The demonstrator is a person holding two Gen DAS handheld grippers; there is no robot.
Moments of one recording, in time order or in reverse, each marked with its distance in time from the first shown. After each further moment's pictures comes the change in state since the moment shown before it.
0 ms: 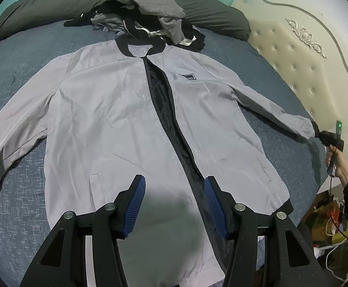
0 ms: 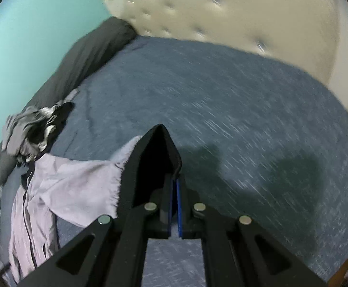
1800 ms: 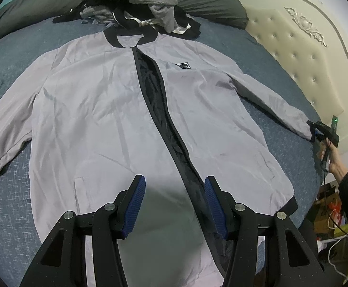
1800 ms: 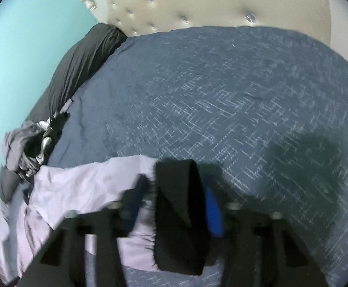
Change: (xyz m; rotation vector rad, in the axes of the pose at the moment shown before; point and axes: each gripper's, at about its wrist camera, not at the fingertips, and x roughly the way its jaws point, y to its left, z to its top) left arm 0.030 -0.012 0.005 0.032 0.058 0.004; right arm 0.025 -0.003 -0.015 0.030 -0.062 0.018
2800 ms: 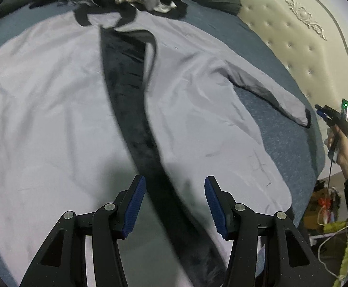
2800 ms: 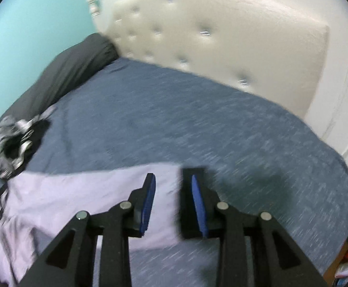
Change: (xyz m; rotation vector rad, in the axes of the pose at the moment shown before) left arm 0.077 -0.034 0.009 -0.011 0.090 -0.108; right arm -0.051 0.056 0.019 -0.147 -0.086 -0.158
